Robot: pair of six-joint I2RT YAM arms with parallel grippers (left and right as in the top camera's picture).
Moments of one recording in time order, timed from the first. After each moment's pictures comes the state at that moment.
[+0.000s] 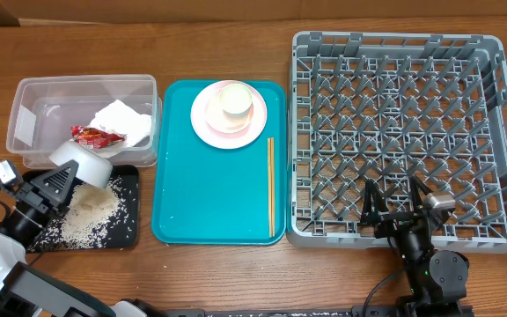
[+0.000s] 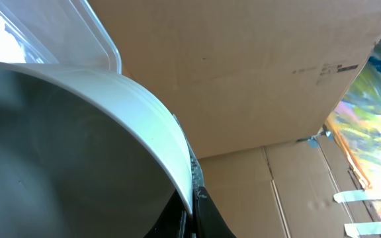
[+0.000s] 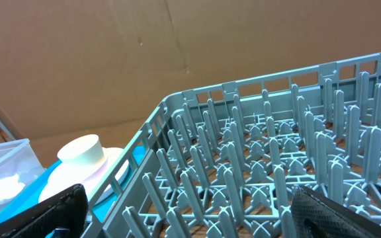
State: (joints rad) left arm 1.00 1.51 0.82 -0.54 1.55 -0.09; right arm 0.11 0.01 0.02 -0.03 -0.08 0.28
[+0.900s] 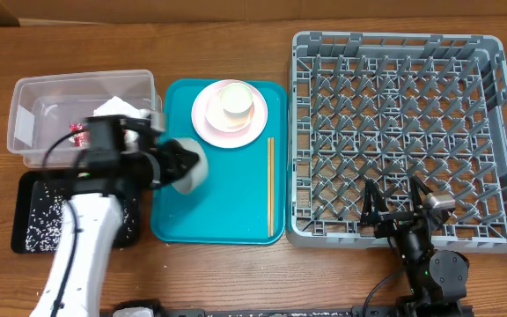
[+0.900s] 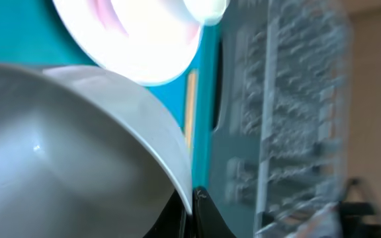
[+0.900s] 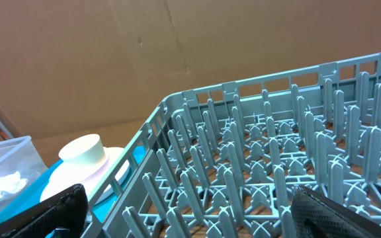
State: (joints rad) left arm 0.04 1.30 0.91 -0.64 0.66 -0.37; right arm 0.11 0.01 0.02 -0.03 -0.08 0.28
